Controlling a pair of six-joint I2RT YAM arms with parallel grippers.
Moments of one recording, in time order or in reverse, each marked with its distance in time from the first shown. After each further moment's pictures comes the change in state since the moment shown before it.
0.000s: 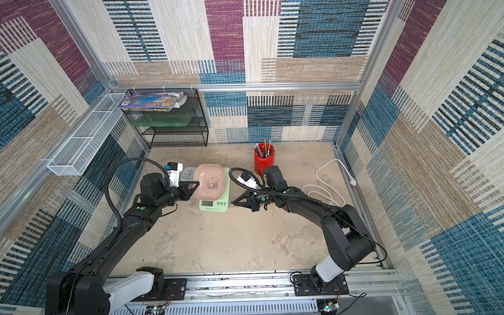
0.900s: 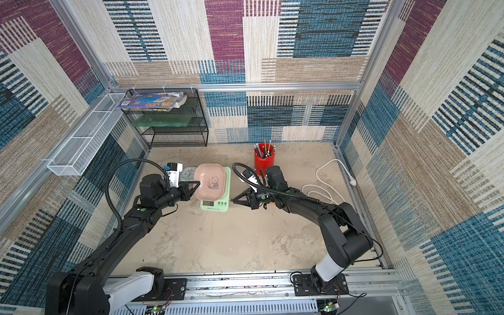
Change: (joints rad) left arm 0.000 -0.008 -0.021 0.054 0.024 -0.024; right arm -0.013 0.027 -0.027 0.145 -0.030 0.169
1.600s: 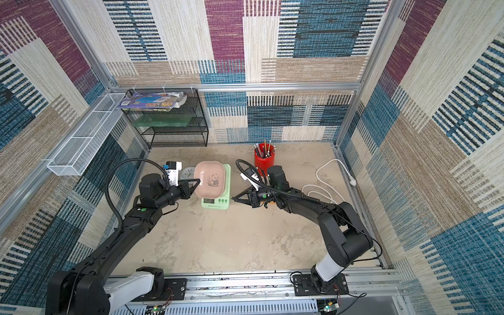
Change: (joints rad) left arm -0.002 0.010 -0.008 0.071 0.012 -0.031; right arm -0.023 0.004 -0.024 0.076 -0.016 0.094
